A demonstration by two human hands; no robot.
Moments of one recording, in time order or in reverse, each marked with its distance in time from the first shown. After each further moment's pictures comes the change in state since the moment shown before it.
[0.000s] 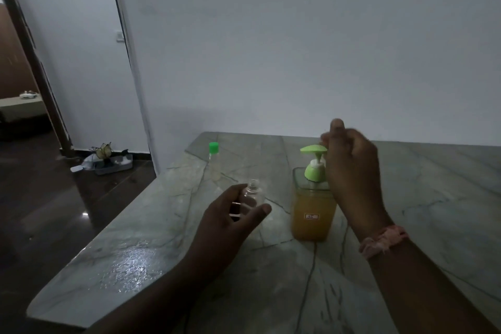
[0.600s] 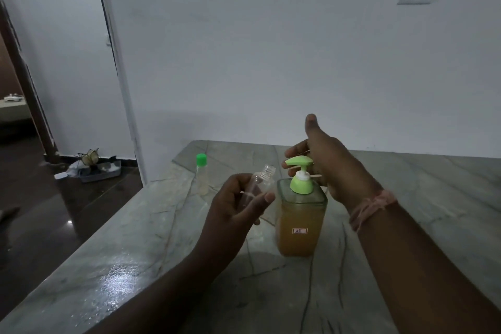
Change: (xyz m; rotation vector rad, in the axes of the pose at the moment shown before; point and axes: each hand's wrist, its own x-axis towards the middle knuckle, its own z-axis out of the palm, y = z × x) left_hand 0.053 0.002 0.028 -0.230 0.015 0.096; right_hand 0.069 0.005 0.030 0.028 -0.493 0.391
